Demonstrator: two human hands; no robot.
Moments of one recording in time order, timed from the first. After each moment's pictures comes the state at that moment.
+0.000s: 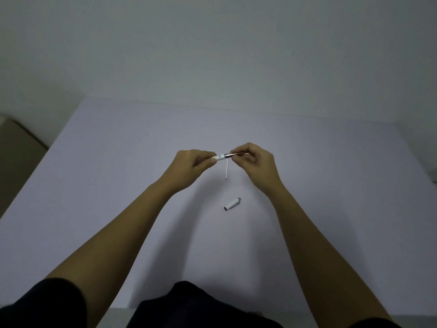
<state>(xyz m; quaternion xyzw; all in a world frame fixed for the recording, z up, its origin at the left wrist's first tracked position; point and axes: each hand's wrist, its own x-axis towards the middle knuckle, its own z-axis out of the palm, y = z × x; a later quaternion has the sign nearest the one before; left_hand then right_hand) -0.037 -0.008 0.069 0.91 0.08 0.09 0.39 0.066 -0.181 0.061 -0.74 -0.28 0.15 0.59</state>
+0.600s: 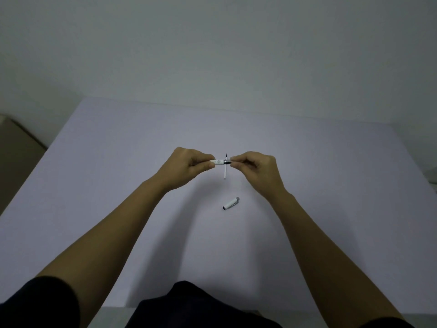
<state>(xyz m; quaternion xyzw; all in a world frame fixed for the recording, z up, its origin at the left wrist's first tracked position) -0.044 -0.002 0.078 0.91 0.02 0.09 0.40 0.057 -0.192 0.065 -0.78 -0.38 0.01 0.50</state>
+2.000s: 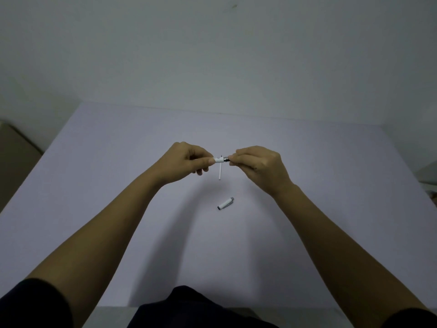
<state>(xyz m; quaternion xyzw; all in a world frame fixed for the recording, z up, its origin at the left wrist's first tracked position) -0.047 -0.015 0.108 0.86 0.06 0.02 0.50 0.058 -0.214 0.099 -0.73 -0.57 -0.25 0.28</state>
